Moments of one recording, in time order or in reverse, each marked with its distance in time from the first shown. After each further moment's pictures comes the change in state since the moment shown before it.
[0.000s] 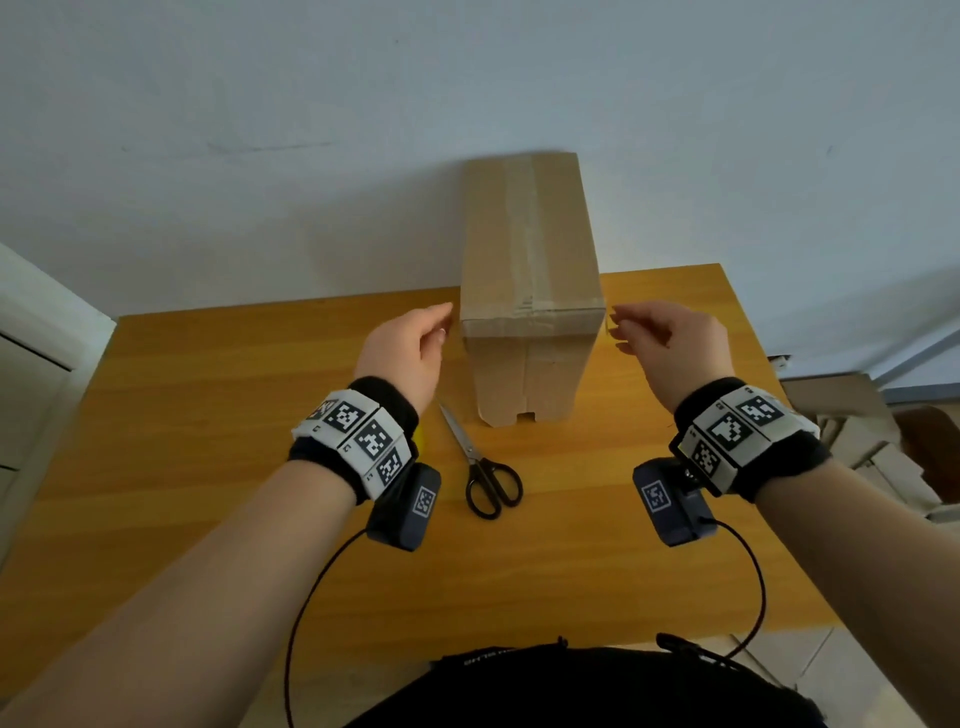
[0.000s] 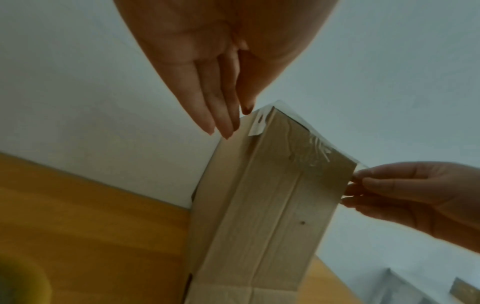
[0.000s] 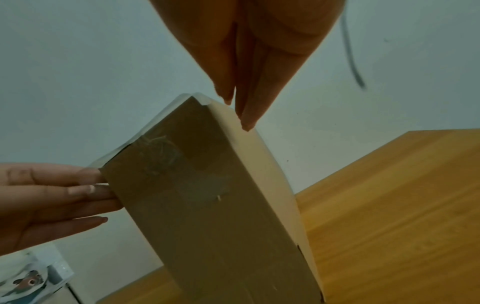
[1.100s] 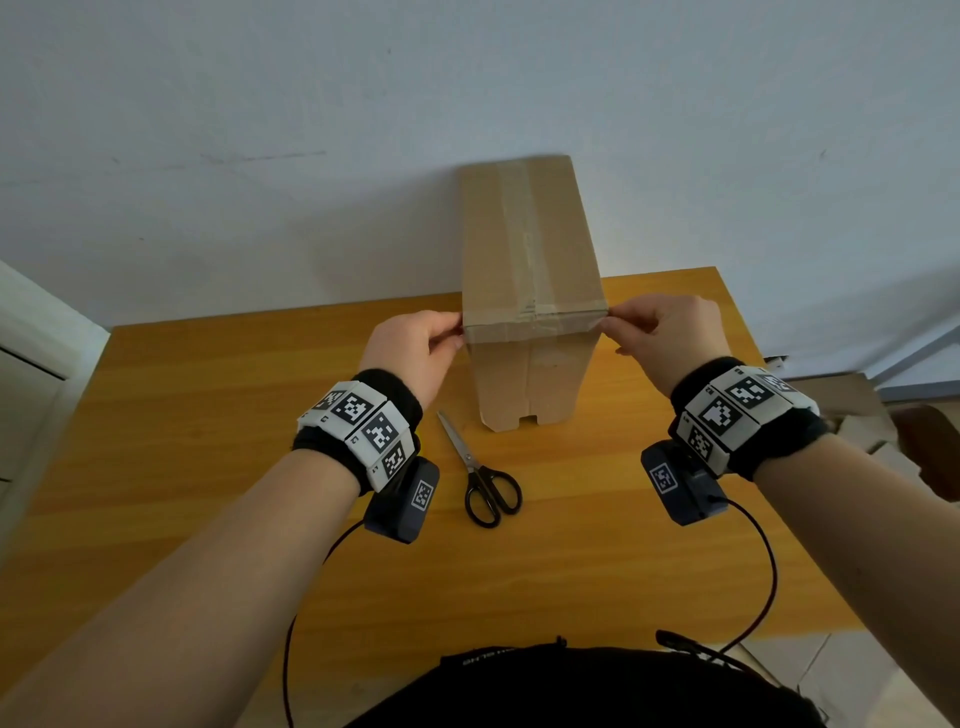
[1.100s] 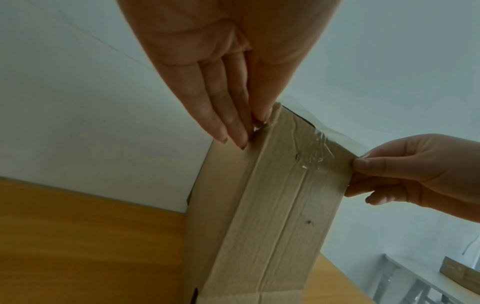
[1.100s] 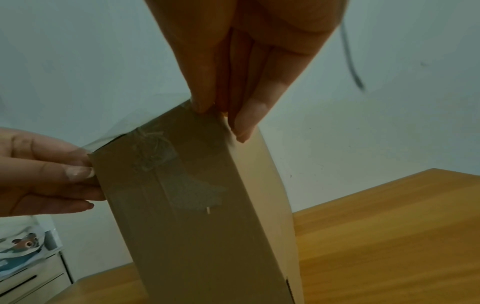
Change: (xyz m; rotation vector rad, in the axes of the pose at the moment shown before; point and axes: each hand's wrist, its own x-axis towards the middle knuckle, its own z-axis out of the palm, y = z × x) left_hand 0.014 0.004 0.000 -0.023 -0.078 0.059; right_hand 0.012 -0.019 -0.006 -0.174 -0.057 -0.098
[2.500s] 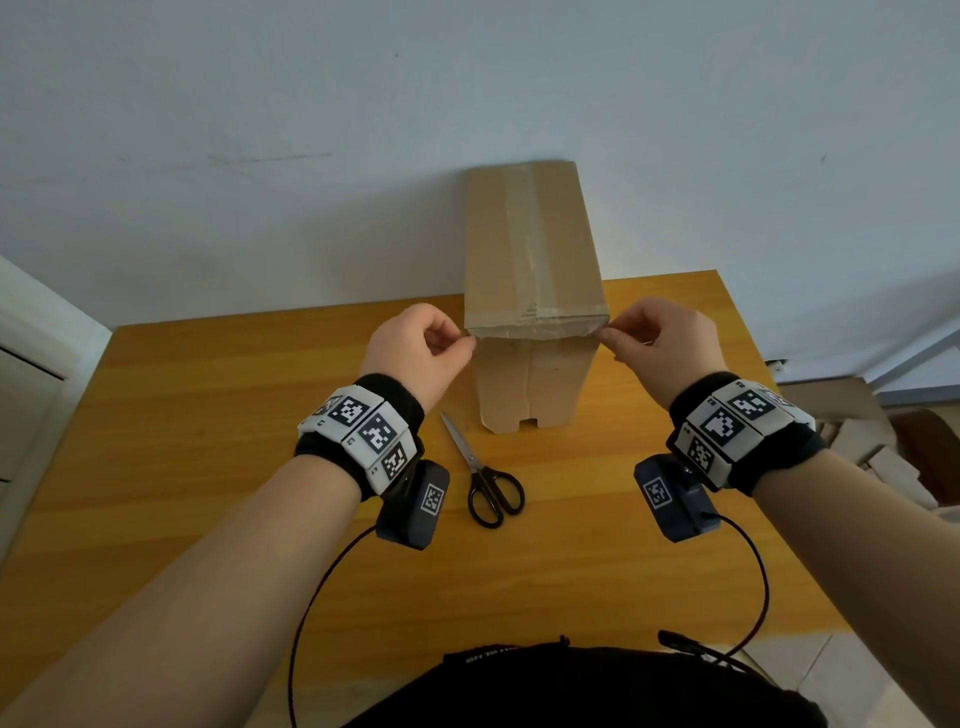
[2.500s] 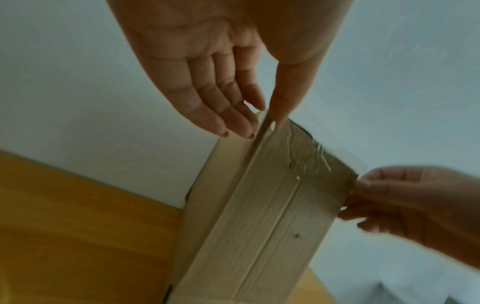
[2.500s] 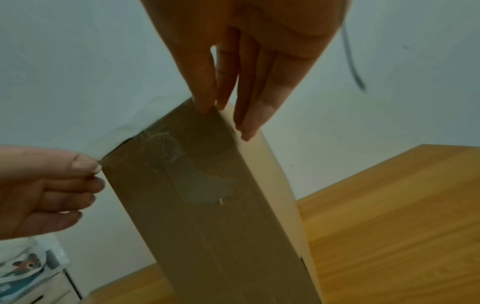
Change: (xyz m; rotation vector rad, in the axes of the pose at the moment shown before) left_hand -0.003 -0.003 0.000 -0.095 0.089 -0.086; right_hand -0.006 0.004 0.009 -0.003 0.032 0.029
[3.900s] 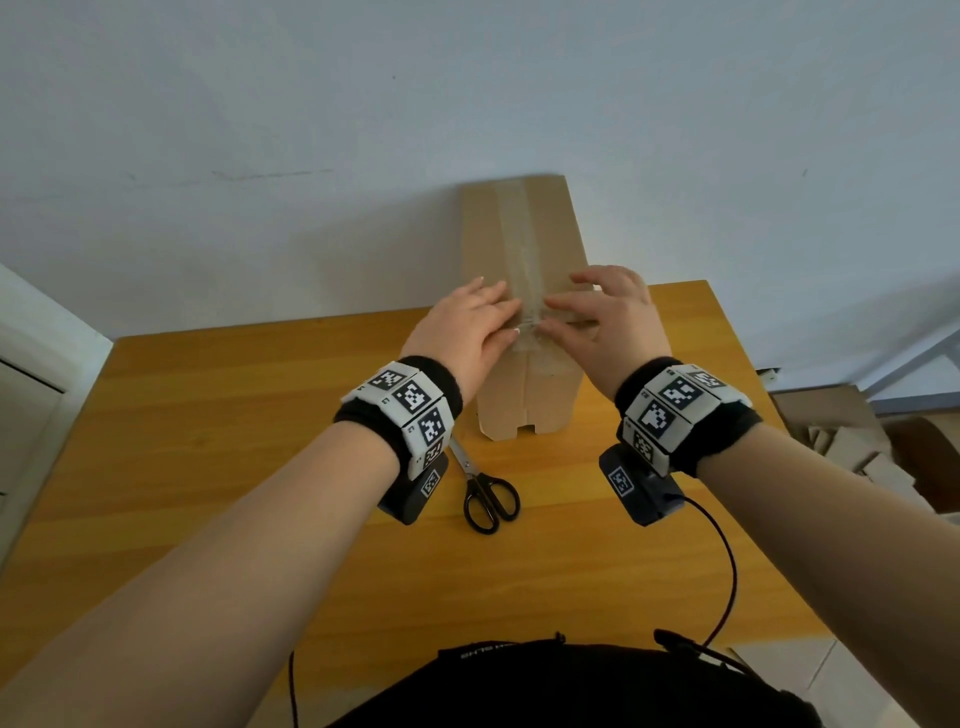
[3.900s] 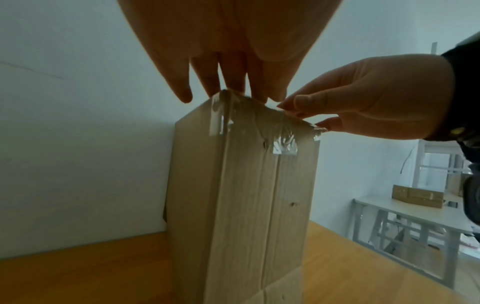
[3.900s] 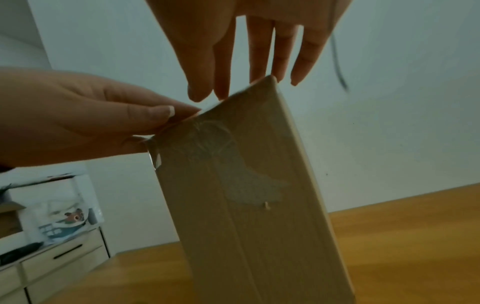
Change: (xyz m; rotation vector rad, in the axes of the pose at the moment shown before) left_hand 0.016 0.032 0.010 0.404 -0.204 0.389; right_hand 0.008 -0.027 0.016 -0.189 0.082 -0.320
